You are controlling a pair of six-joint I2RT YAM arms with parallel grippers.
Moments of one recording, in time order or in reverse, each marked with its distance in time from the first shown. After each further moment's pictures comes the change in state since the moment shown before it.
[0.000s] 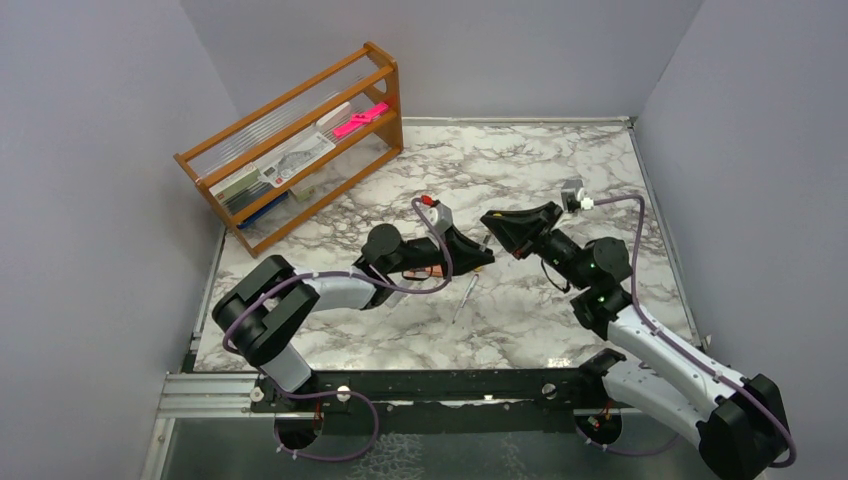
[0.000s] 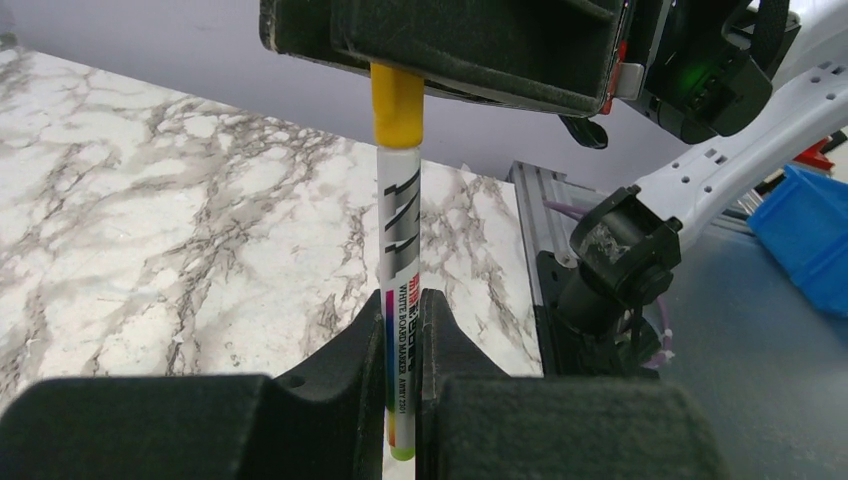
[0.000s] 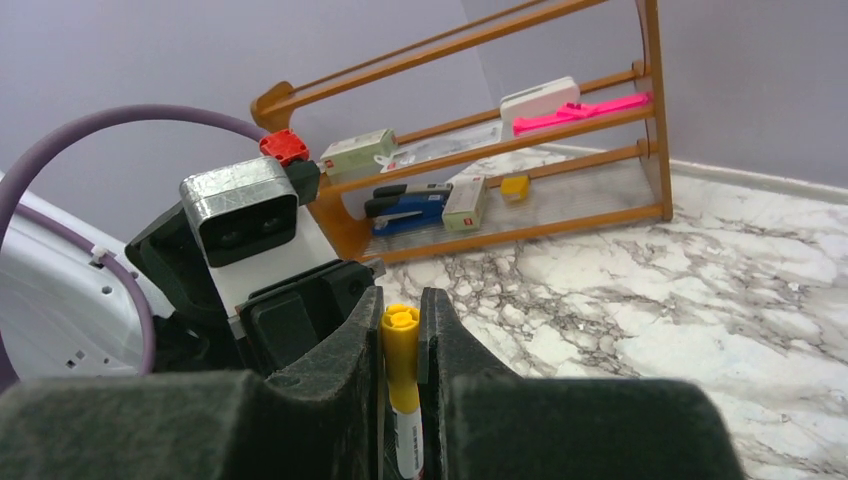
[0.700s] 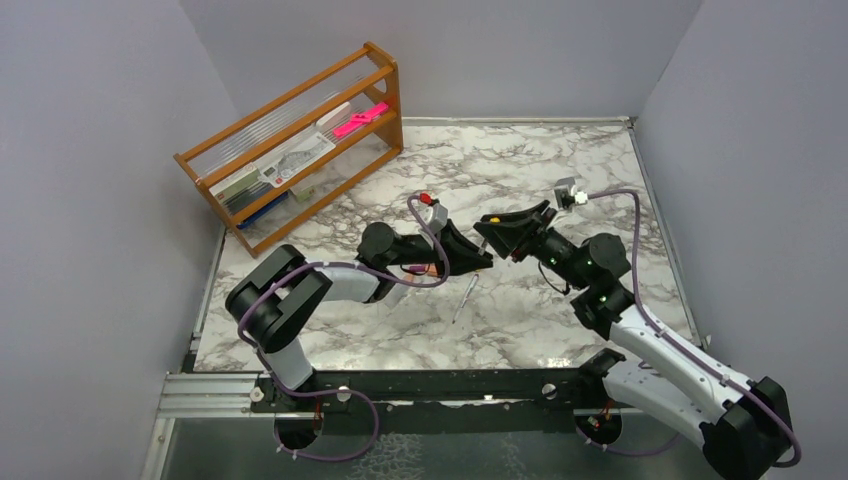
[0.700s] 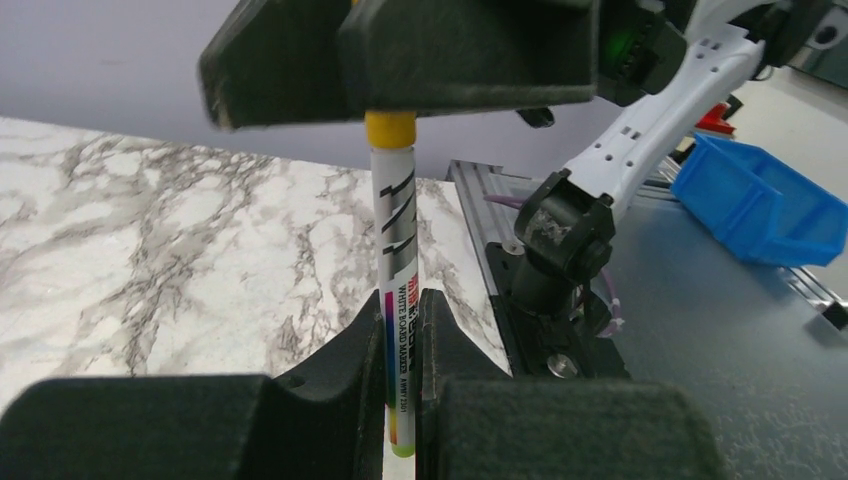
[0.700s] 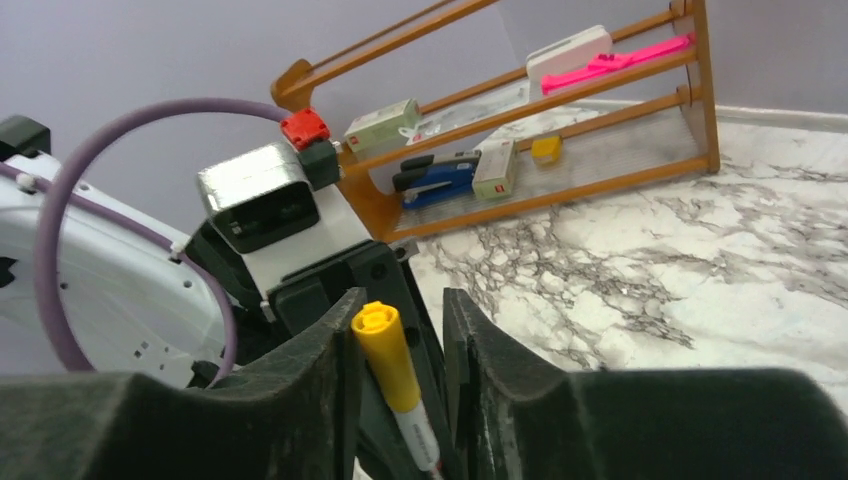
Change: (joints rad) left arm 0.042 0.086 0.045 0.146 0.219 -0.077; right arm 0.021 -0.035 0.038 -0.080 0.032 0.055
